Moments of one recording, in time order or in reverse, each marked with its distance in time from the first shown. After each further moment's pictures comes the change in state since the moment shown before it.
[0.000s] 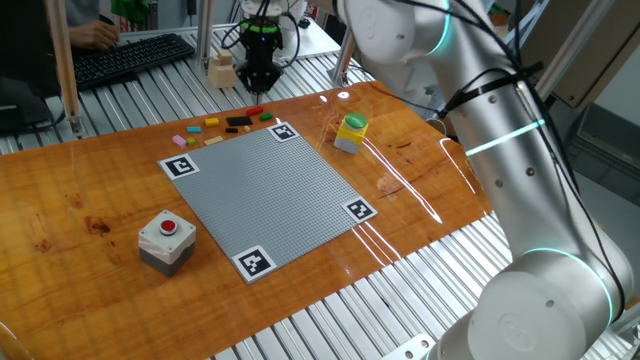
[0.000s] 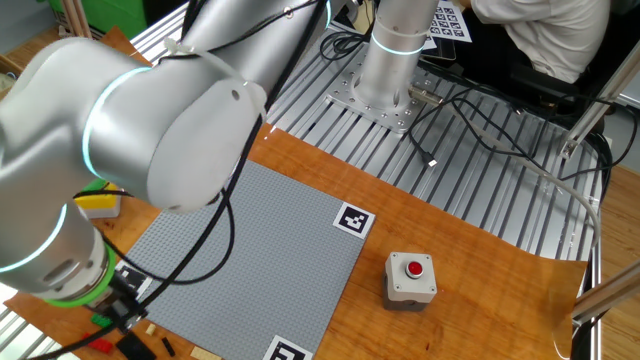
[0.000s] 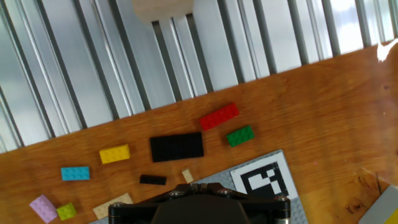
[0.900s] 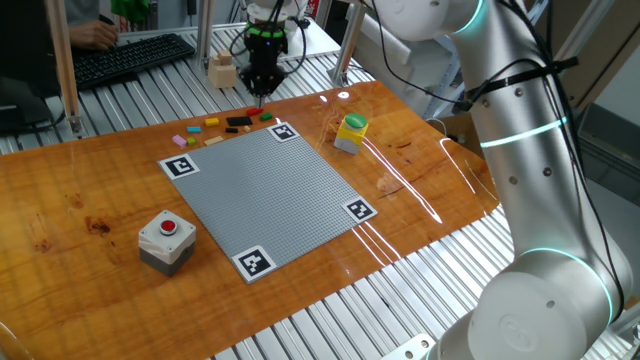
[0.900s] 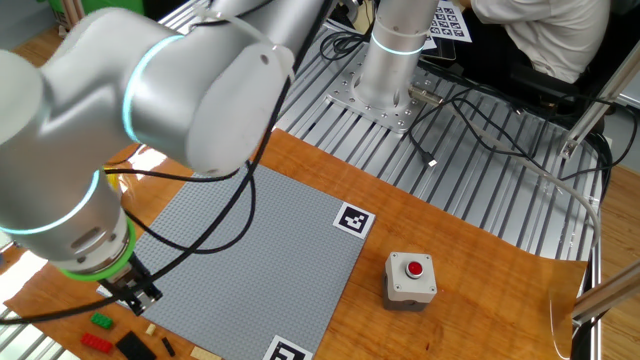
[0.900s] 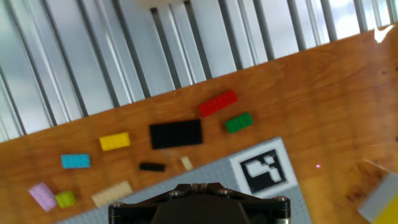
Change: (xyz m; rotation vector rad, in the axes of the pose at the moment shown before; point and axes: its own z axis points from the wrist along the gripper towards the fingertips) arm 0.008 -0.003 -0.002 -0.001 -0.041 0.005
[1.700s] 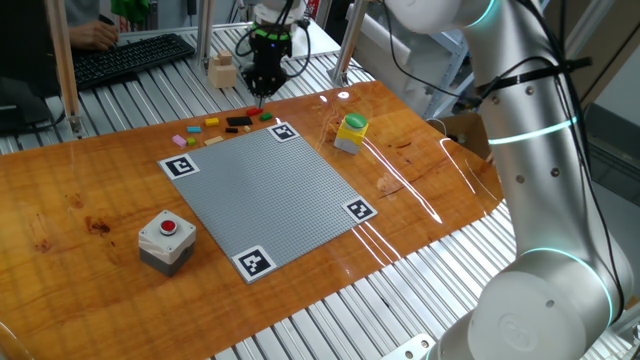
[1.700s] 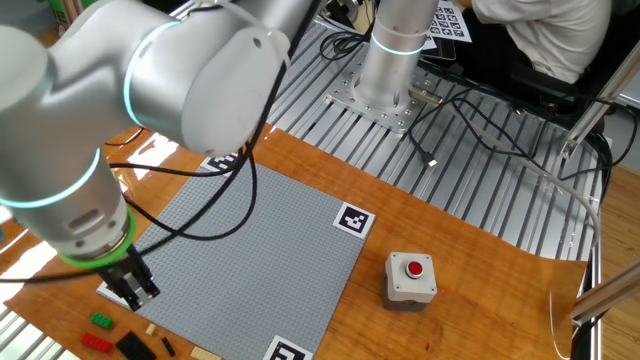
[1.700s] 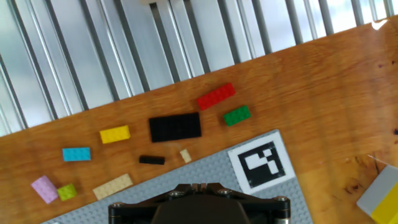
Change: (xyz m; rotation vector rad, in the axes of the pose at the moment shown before) arm 0.003 -0.001 0.001 -0.077 -0.055 0.048
